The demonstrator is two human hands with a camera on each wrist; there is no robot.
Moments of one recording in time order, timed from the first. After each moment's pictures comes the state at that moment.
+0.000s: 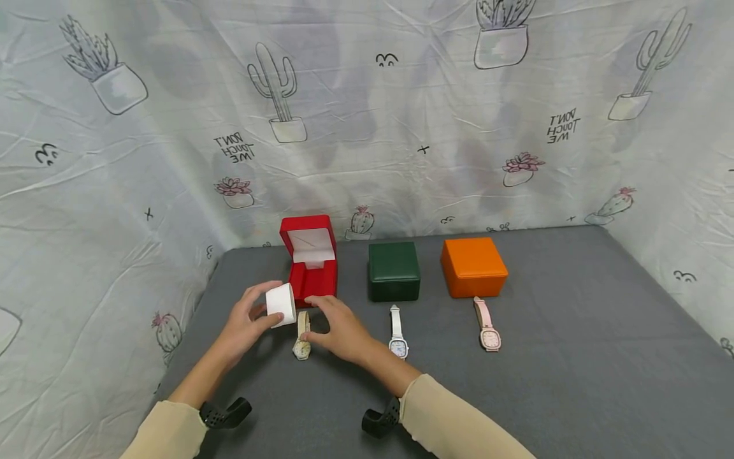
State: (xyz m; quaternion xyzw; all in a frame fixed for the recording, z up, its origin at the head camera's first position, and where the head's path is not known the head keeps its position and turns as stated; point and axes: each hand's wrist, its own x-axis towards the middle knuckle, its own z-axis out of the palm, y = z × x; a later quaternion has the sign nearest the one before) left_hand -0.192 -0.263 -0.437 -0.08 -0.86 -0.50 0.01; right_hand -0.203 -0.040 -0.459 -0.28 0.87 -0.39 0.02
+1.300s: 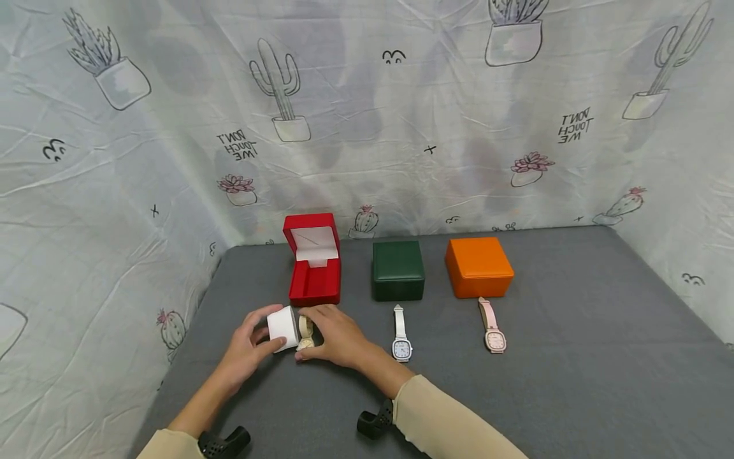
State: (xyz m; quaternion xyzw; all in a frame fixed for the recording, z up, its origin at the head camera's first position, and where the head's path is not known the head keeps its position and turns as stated) left_hand -0.163 -0.269 -0.467 -0.04 -0.84 -0.55 -0.03; right_hand -0.203 -0.052 -0.472 -0.34 0.90 -0.28 0.01
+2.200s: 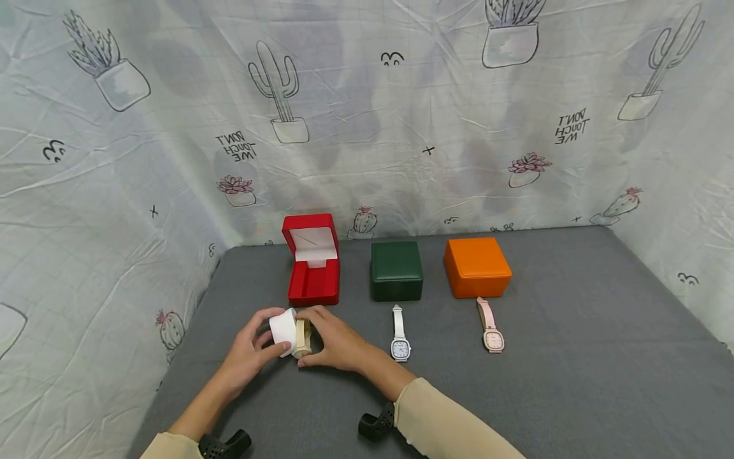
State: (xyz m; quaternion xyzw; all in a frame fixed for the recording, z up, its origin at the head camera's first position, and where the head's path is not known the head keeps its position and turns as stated) left_hand -0.160 -0.264 -0.470 -0.07 -0.81 -0.58 -0.05; right_hand -0.202 -0.048 -0.478 -0.38 0.86 -0.35 0.05
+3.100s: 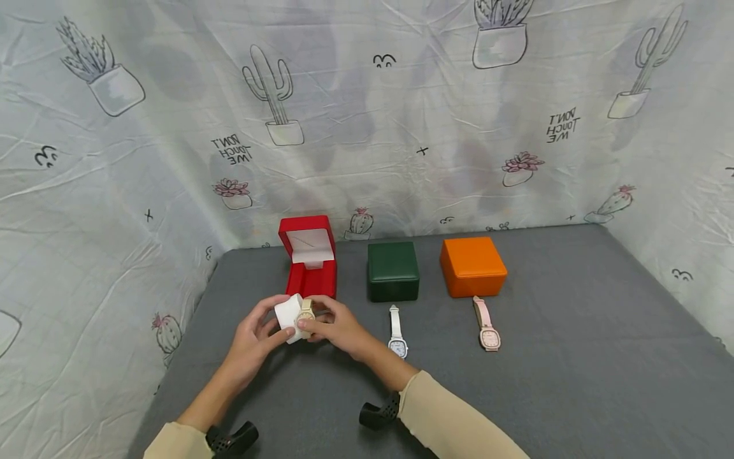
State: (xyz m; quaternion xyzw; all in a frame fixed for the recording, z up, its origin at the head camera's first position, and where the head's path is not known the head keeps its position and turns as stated) left_hand -0.168 -0.244 -0.457 -0.13 -0.78 -0.61 0.02; right_hand -0.211 -0.042 -0.471 -0.24 0.65 -0.70 0.18
